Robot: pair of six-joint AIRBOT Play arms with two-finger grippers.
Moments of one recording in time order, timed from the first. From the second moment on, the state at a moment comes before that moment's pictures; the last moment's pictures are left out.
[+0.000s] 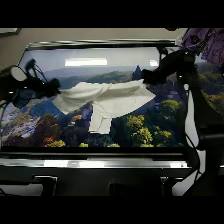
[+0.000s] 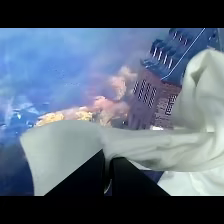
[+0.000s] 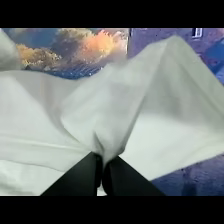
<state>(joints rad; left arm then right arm) 0.02 -1.61 1.51 1.26 -1.13 -1.81 0.08 -1.91 1.98 1.94 -1.26 -1.51</state>
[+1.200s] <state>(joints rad) -0.05 -1.32 0.86 0.83 -0.90 -1.50 0.08 -1.85 1.98 2.00 -1.34 -1.51</state>
